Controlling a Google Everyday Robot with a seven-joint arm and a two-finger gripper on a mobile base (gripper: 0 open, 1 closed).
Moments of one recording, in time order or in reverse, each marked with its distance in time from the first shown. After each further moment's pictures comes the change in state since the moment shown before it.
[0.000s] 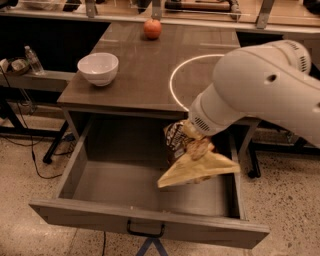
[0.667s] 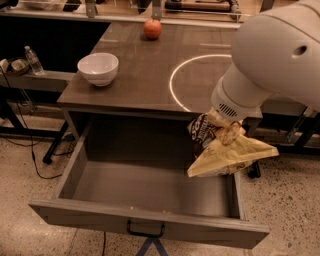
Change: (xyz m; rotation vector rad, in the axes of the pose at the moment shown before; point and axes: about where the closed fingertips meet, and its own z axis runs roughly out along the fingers) arm 0.027 -0.044 -0.053 0.108 0.143 -0.100
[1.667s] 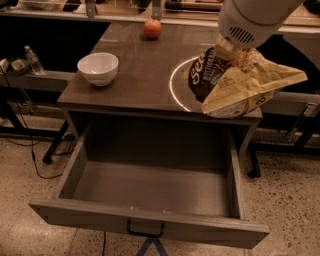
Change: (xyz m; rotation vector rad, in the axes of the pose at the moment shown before) arm -0.068 -0.068 -0.124 0.239 -0.070 -0.154
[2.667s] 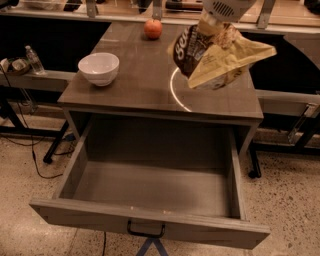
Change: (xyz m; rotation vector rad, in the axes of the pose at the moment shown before) arm -0.051 -0.049 0.034 0.011 -0.112 -0.052
